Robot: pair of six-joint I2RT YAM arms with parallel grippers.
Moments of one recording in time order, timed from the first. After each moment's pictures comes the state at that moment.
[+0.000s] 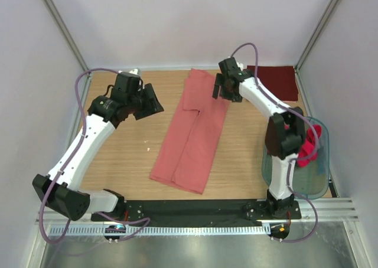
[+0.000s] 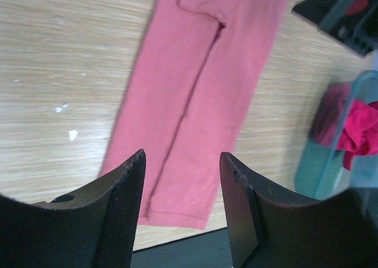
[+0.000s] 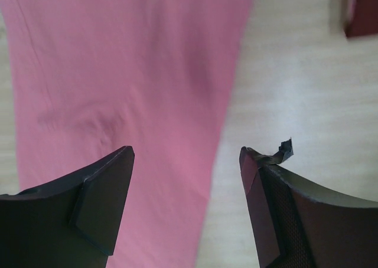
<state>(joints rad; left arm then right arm) -0.42 1.32 1.43 -0.85 0.03 -0.66 0.38 1.96 1.74 -0.77 0.21 0.51</state>
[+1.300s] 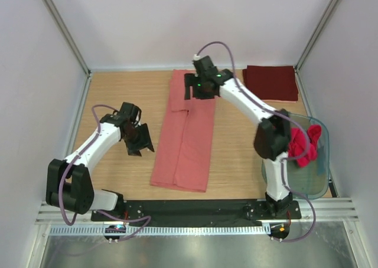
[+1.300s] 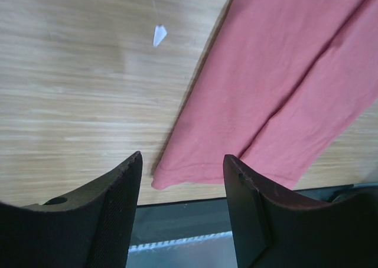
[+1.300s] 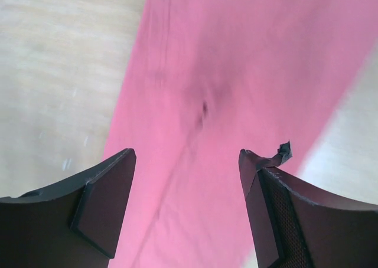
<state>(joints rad) -0.26 1.35 0.99 -0.88 0.14 -0.56 0.59 2.22 2.12 -0.76 0.05 0.41</state>
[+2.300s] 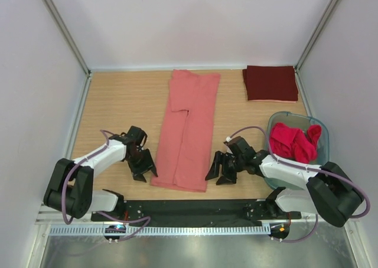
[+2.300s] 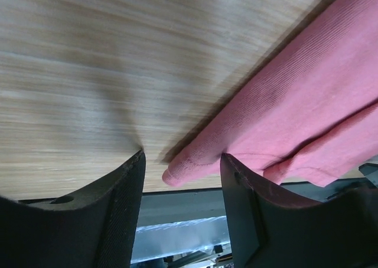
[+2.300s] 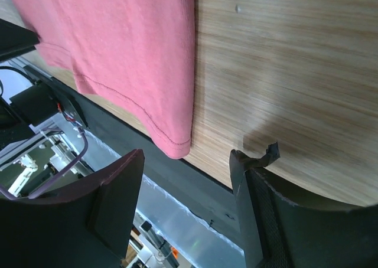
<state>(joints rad) -0.33 1.34 0.63 -0.76 0.25 -0.78 0.67 1.22 0.44 -0.23 -0.46 0.96</state>
